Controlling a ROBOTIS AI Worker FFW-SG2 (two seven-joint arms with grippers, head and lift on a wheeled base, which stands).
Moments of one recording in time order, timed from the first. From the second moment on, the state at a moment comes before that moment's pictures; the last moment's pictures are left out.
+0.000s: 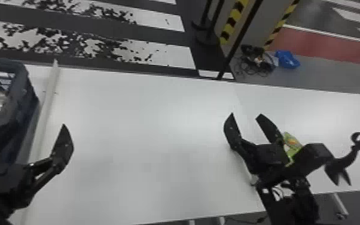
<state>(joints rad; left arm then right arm) 0.69 0.03 -0.08 -2.28 0.06 0.17 -0.12 0.60 -0.10 -0.25 -2.08 -0.29 -0.04 0.21</state>
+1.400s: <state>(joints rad) 0.65 0.03 0.08 -2.36 0.10 0.32 -0.23 0.66 -0.05 -0.07 -1.99 -0.20 -0.20 0.18</state>
